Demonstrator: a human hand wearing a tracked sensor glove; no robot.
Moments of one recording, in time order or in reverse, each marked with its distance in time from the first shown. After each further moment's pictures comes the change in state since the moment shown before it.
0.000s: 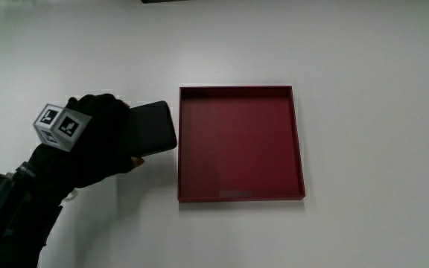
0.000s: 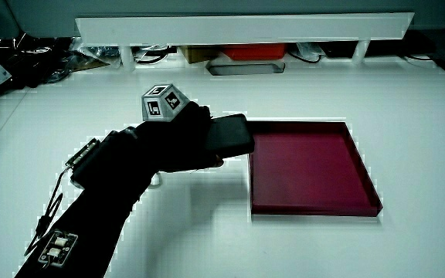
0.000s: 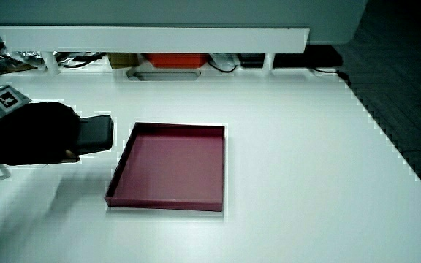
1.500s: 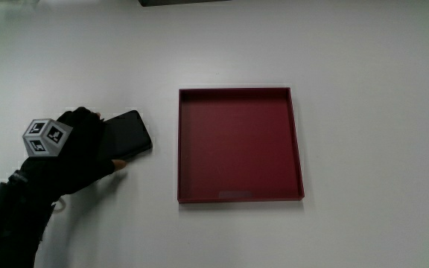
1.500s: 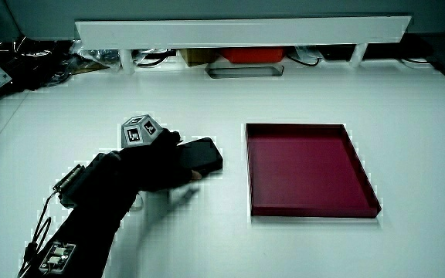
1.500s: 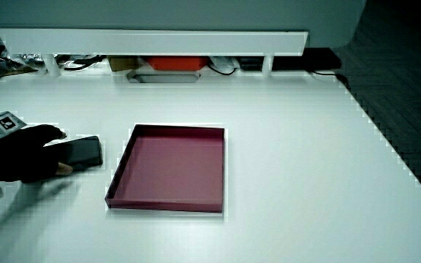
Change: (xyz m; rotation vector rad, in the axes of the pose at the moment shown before) arm -0.080 -0.011 -0.051 -0.210 -0.034 0.318
